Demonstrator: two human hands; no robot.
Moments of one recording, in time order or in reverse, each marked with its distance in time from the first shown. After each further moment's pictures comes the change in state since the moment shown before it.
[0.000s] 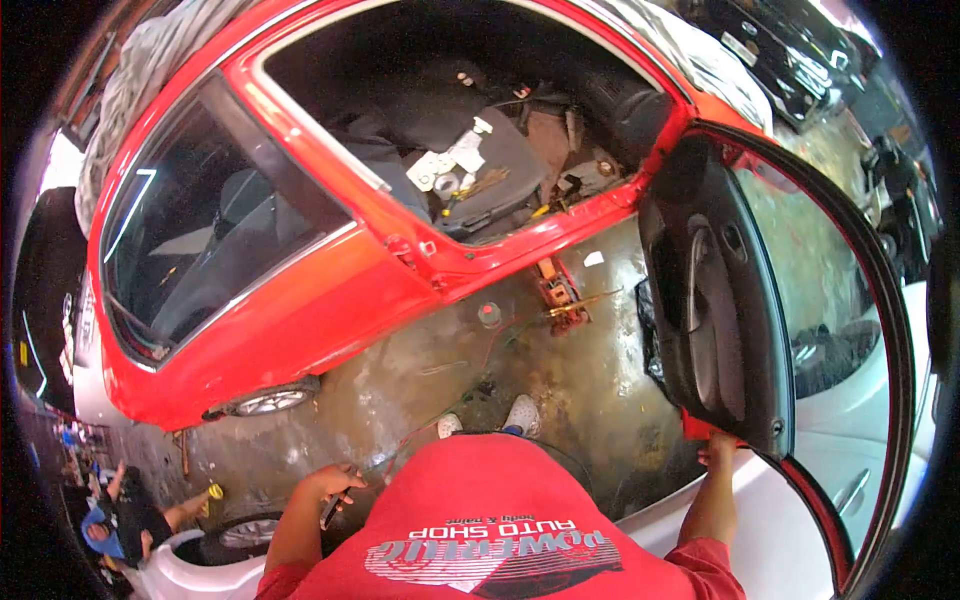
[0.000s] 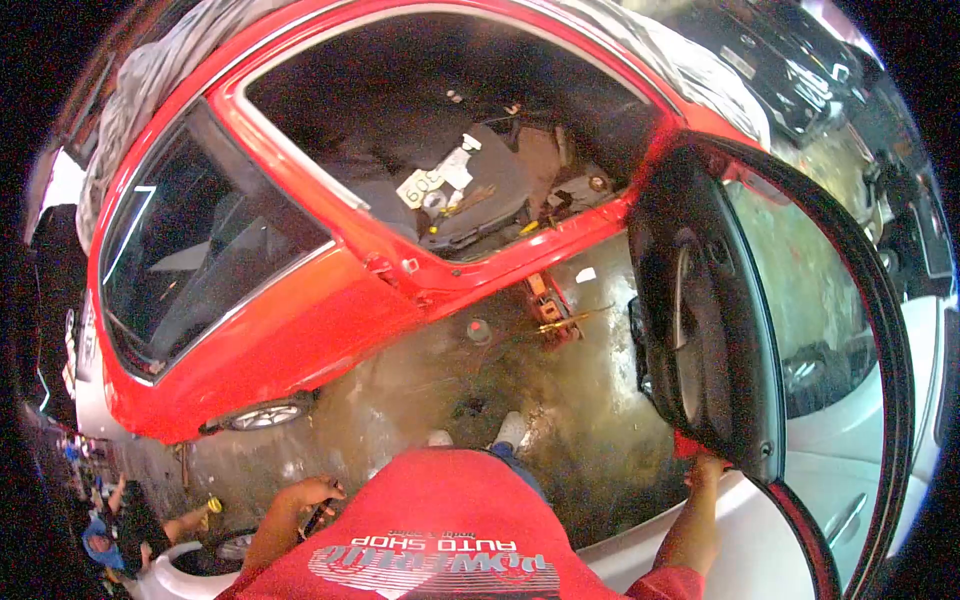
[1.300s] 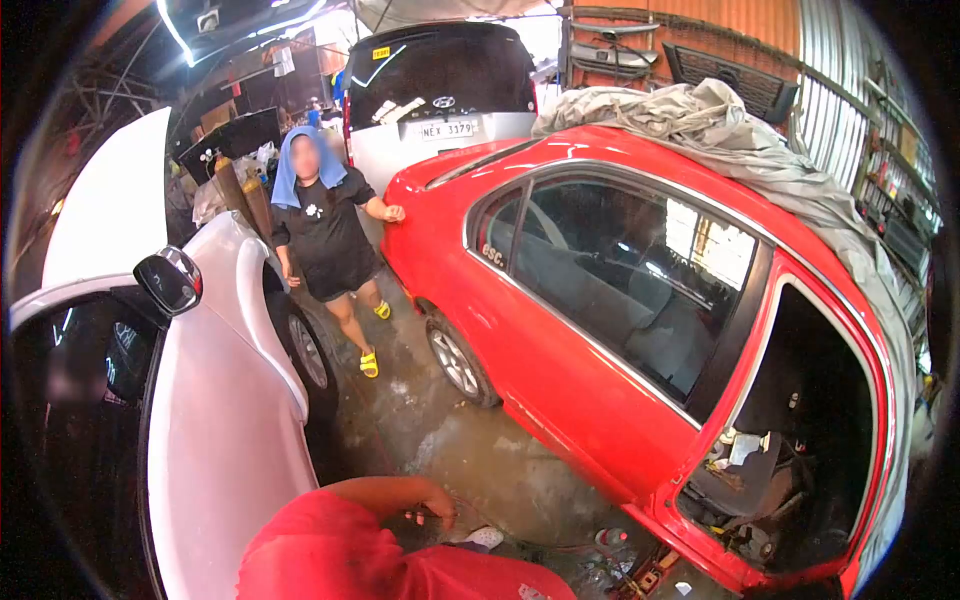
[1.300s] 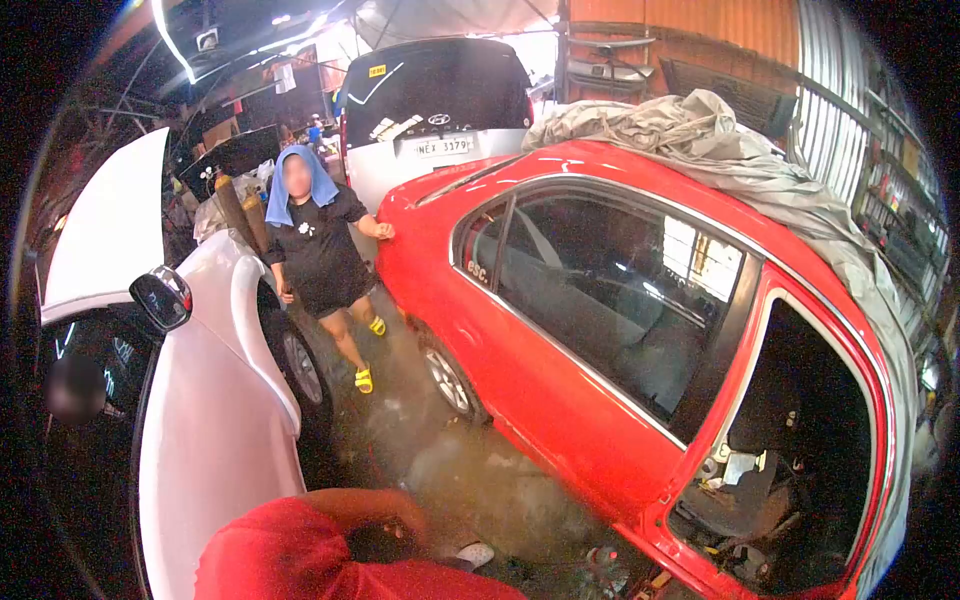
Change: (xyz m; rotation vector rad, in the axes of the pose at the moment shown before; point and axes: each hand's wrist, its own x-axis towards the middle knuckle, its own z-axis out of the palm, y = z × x) left_hand 0.007 -0.147 0.057 -0.319 -0.144 0.129; right_hand -0.462 -0.139 0.309 -0.910 -1.120 -0.830
